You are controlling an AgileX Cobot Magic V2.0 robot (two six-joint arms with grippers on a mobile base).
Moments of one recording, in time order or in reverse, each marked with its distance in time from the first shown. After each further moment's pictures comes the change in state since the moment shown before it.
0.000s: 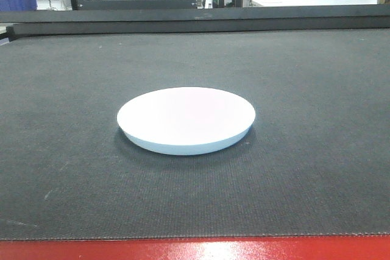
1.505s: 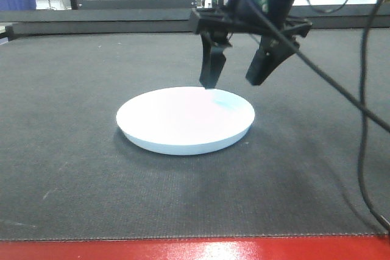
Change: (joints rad) left arm 0.000 0.000 0.000 0.000 0.000 0.000; right arm 0.370 1.869 -1.450 0.247 0.870 -0.225
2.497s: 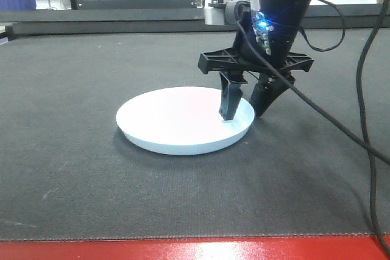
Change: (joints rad) left arm 0.000 0.000 0.000 0.000 0.000 0.000; right arm -0.040 0.111 -0.004 0.002 -0.023 0.004
